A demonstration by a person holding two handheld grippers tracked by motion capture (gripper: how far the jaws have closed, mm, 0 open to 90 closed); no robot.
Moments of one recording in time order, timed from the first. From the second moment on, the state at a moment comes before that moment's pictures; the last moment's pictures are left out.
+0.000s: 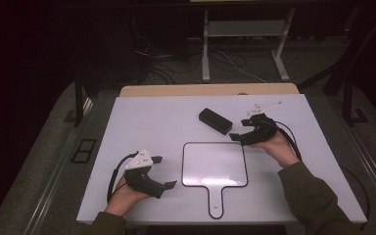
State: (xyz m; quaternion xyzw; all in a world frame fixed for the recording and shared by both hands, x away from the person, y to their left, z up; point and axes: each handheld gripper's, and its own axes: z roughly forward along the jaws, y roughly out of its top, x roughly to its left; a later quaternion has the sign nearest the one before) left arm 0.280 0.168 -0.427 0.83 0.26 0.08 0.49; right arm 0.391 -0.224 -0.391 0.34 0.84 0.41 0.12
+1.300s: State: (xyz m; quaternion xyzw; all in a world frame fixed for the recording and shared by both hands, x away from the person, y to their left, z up) left arm 0.279 0.174 -0.430 0.82 0.27 0.08 0.49; right arm 0.293 -0.279 -0.434 0.37 0.81 0.44 0.14
